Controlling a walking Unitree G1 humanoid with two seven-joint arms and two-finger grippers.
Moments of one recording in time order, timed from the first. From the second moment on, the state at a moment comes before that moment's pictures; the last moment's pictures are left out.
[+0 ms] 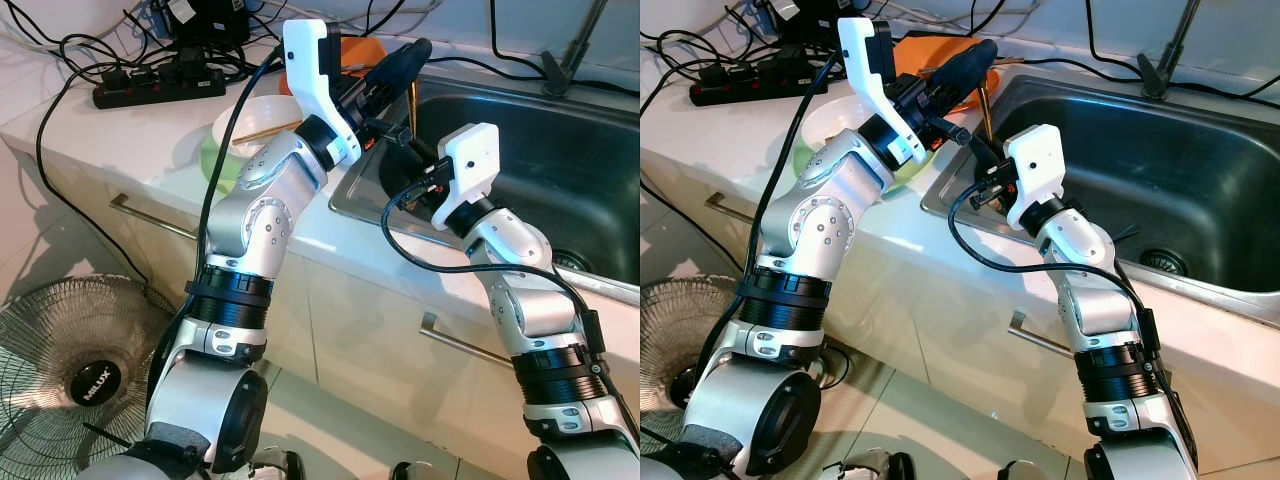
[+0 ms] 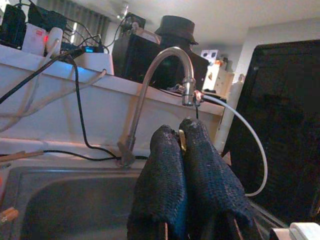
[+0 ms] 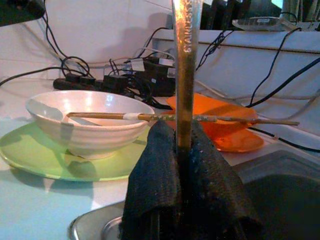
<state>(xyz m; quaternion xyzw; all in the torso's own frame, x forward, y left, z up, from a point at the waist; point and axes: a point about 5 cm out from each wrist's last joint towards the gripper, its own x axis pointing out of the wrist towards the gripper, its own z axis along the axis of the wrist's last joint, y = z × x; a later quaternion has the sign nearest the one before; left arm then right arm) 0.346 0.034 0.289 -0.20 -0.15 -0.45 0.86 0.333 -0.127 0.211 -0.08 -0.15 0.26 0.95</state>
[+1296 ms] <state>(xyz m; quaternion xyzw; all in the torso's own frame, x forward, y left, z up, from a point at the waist) 0.345 0.053 0.241 -0.16 -0.09 -0.39 0.90 0.389 -0.183 0.218 -0.04 -0.12 0.03 0.99</state>
